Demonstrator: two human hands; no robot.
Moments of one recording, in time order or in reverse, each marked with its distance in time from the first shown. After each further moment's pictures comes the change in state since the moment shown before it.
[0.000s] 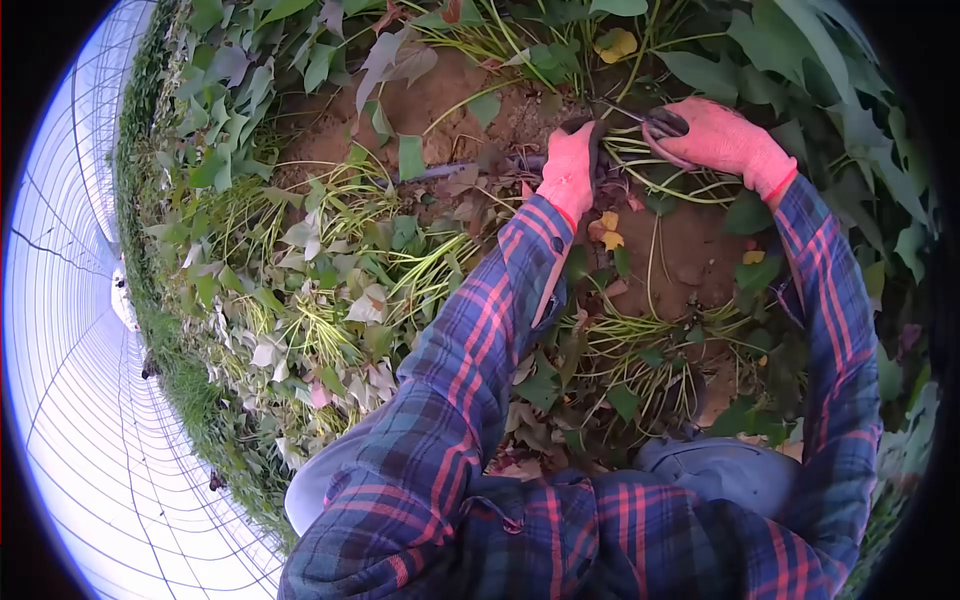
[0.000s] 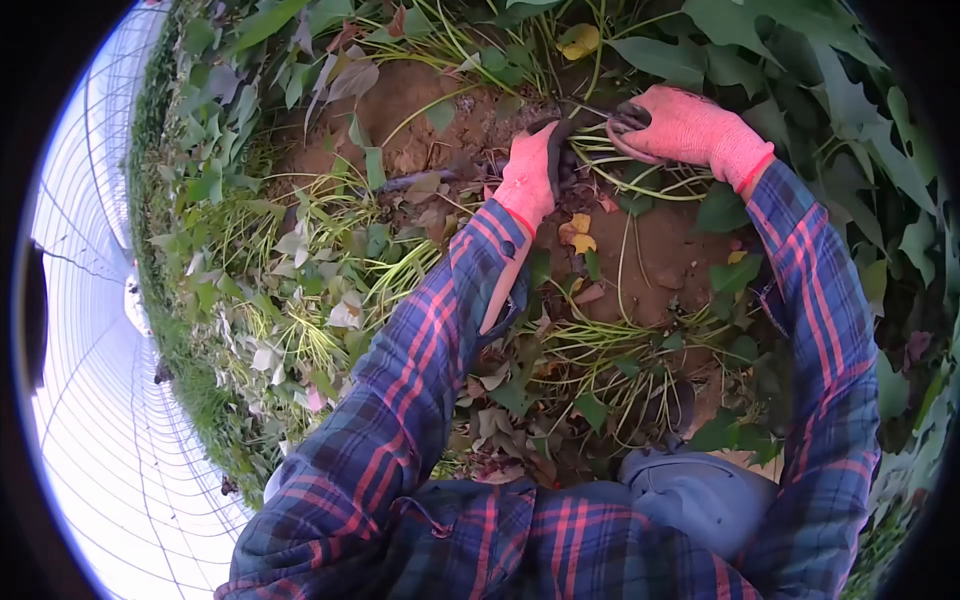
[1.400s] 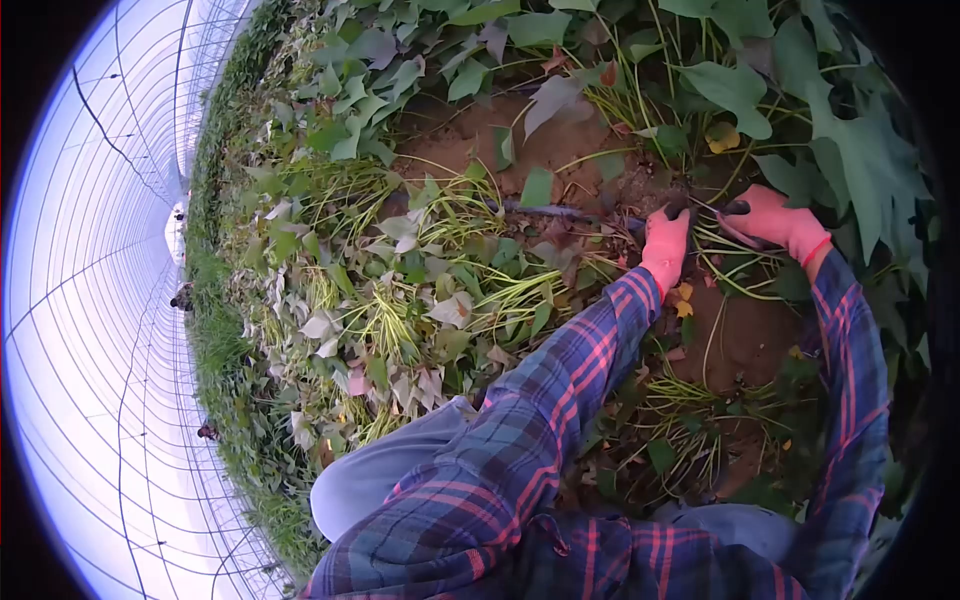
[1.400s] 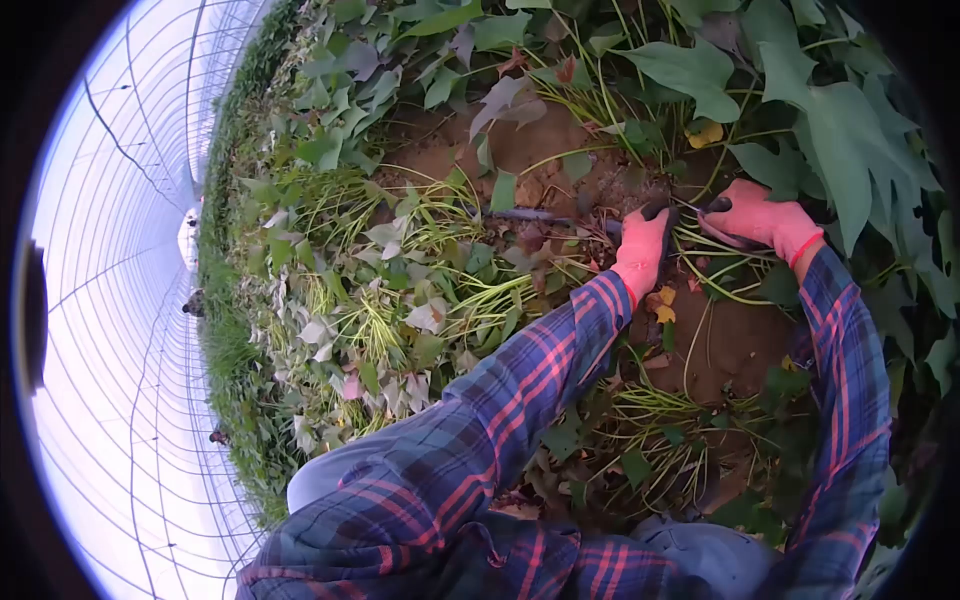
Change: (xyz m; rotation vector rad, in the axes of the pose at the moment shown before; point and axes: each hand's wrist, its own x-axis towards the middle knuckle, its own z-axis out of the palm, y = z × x) left_hand 0.013 -0.037 -0.005 0.083 -0.006 0.347; right_hand 0.035 0.001 0.006 -0.101 -0.082 -0.094
